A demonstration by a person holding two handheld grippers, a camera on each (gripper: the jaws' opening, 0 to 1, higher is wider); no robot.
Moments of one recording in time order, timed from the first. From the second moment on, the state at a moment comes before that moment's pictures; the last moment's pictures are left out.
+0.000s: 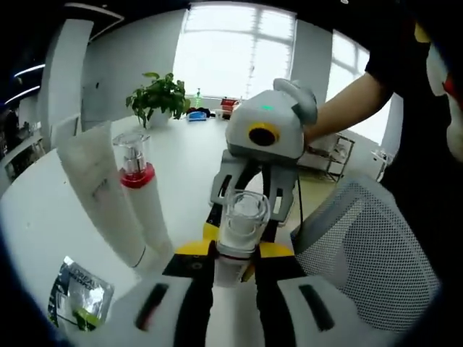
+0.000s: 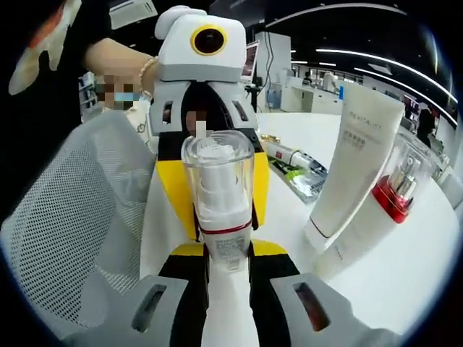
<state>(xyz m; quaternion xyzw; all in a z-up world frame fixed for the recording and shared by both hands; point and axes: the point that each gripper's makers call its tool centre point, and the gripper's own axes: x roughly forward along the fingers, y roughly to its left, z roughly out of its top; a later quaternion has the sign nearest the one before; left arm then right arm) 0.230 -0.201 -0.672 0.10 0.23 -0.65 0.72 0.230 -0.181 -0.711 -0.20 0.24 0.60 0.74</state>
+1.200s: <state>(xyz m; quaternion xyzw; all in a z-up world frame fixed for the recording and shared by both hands) 0.236 -0.211 -0.690 0.11 0.24 -0.65 0.71 0.234 -0.195 -0.738 -0.21 0.26 0.59 0.73</state>
